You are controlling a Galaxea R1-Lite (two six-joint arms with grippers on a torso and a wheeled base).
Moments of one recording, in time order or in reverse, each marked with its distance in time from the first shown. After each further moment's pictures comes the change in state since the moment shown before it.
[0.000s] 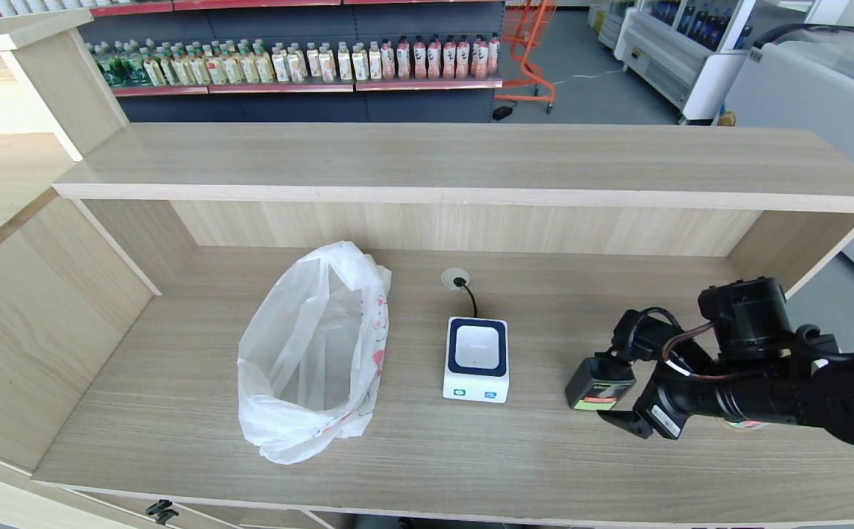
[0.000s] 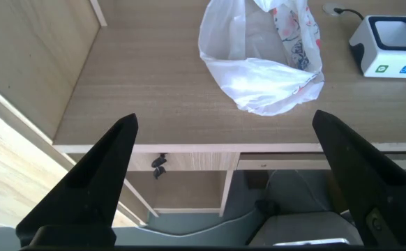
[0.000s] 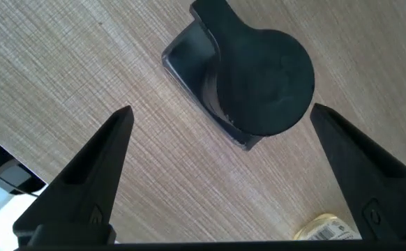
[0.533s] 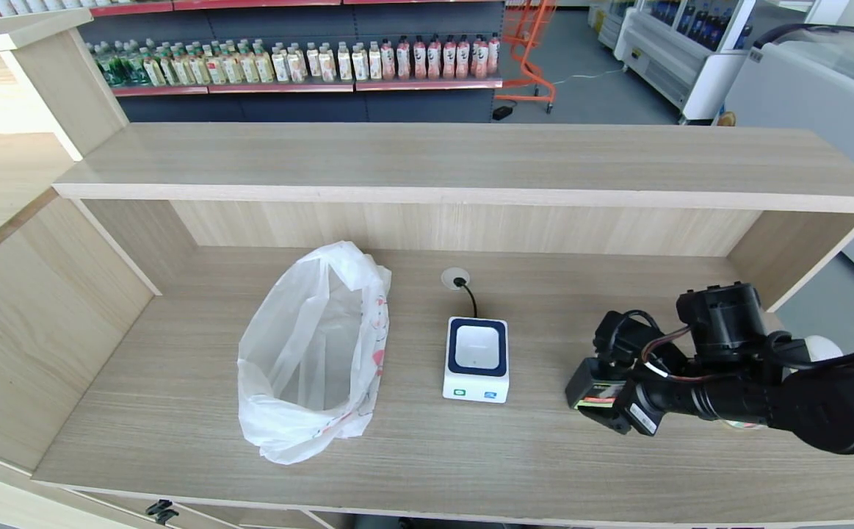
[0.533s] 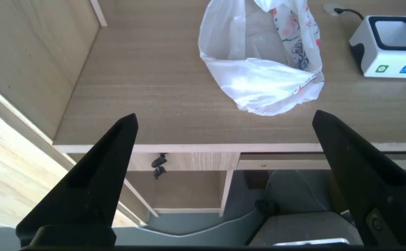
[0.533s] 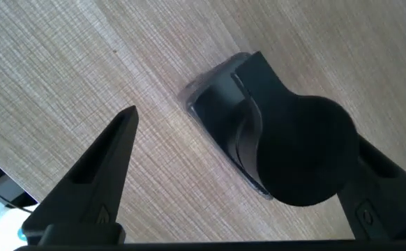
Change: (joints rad) left arm 0.000 0.000 0.000 0.000 0.000 0.000; right arm 0.037 0.065 0.002 -0.102 0.022 0.005
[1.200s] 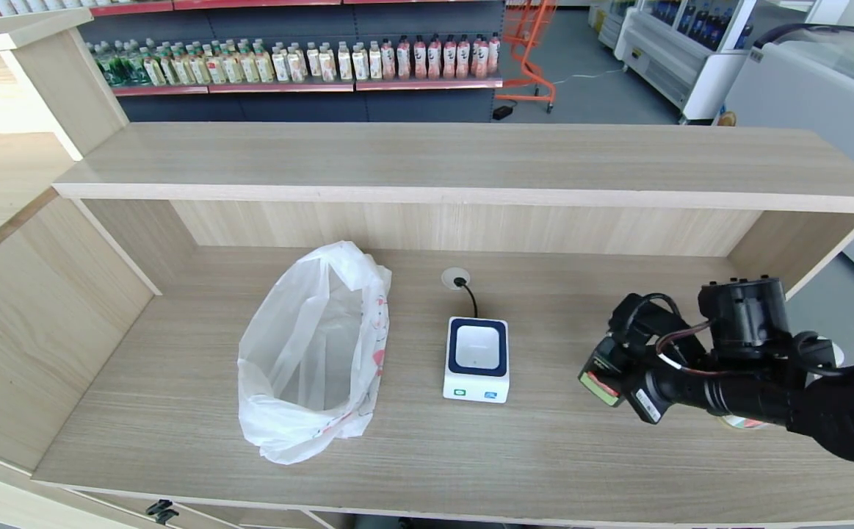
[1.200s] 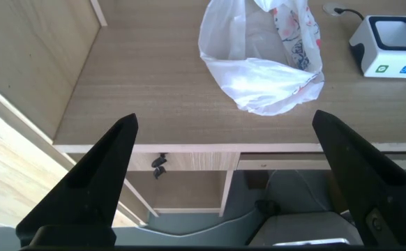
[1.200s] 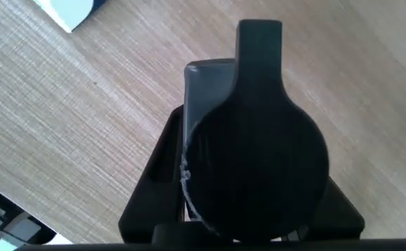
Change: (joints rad) left arm 0.000 0.000 0.000 0.000 0.000 0.000; right arm -0.012 -0.075 0.040 -0.076 -0.046 0.136
